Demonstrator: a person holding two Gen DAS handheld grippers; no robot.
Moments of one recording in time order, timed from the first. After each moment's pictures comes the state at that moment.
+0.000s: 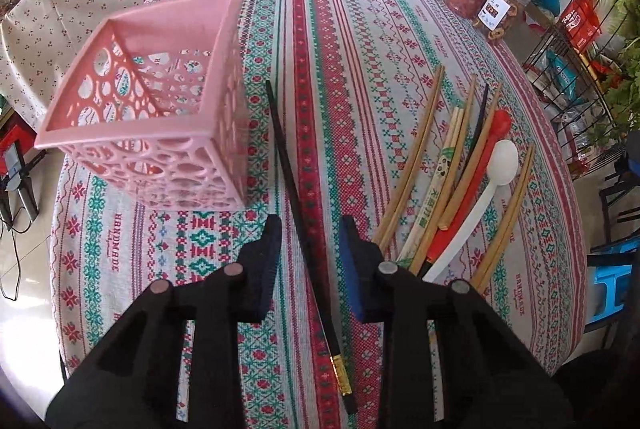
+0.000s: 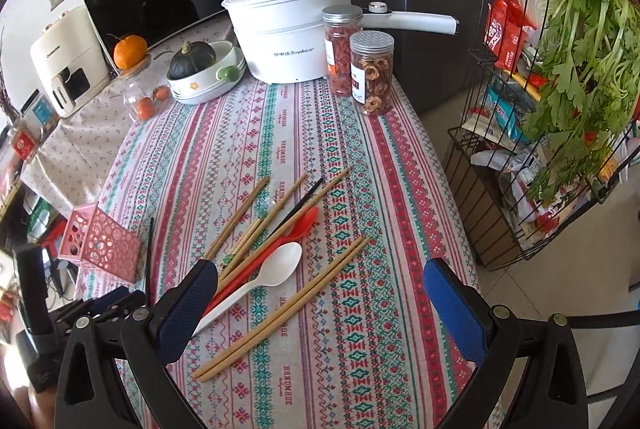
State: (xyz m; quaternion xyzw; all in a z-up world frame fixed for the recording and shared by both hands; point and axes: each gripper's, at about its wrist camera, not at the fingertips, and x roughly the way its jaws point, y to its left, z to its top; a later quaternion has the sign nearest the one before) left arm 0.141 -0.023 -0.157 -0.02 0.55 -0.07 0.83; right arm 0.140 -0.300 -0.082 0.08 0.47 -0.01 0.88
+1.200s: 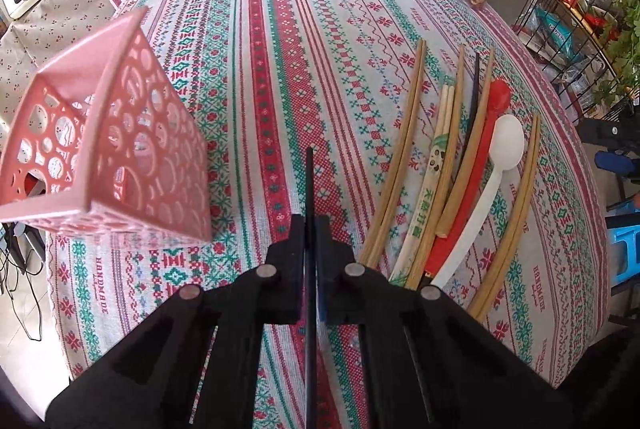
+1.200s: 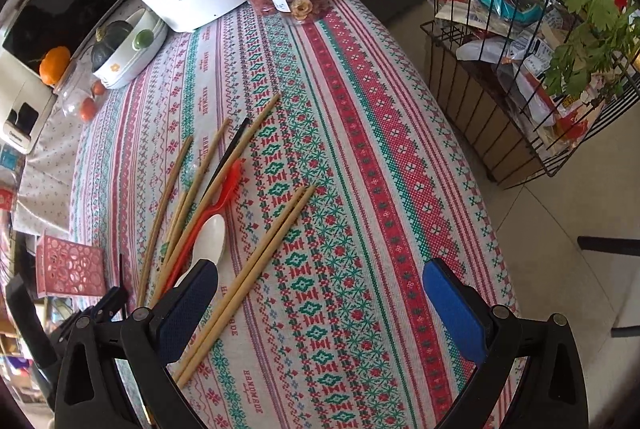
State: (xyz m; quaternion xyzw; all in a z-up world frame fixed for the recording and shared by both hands) left arm 0.148 -0.052 -0.159 0.04 0.55 -0.11 0.83; right arm 0.175 -0.365 -0.162 0.20 0.57 -0.05 0.80
